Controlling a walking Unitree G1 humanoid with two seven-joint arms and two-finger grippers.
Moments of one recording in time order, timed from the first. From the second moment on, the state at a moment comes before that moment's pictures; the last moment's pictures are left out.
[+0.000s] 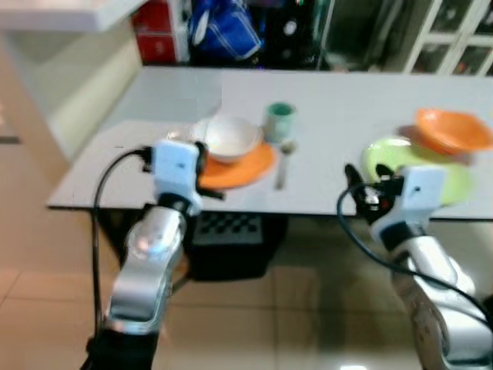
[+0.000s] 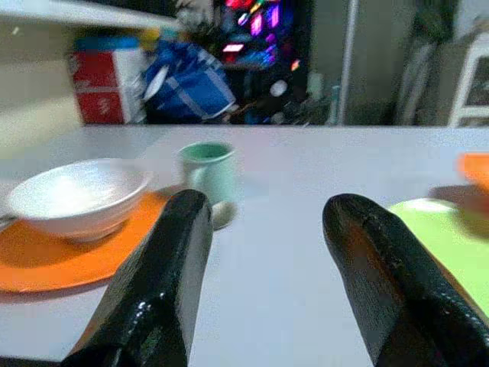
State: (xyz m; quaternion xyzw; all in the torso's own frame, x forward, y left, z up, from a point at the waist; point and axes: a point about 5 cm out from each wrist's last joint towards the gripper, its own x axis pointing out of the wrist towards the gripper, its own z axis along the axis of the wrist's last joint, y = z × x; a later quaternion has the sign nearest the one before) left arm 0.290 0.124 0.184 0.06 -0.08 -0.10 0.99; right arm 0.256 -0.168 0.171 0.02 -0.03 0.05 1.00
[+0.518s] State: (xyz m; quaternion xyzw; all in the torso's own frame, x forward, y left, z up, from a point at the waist) left arm 0.290 0.119 0.184 0.06 -0.08 -0.10 0.99; right arm 0.256 -0.167 0.168 0.01 -0.03 0.05 1.00
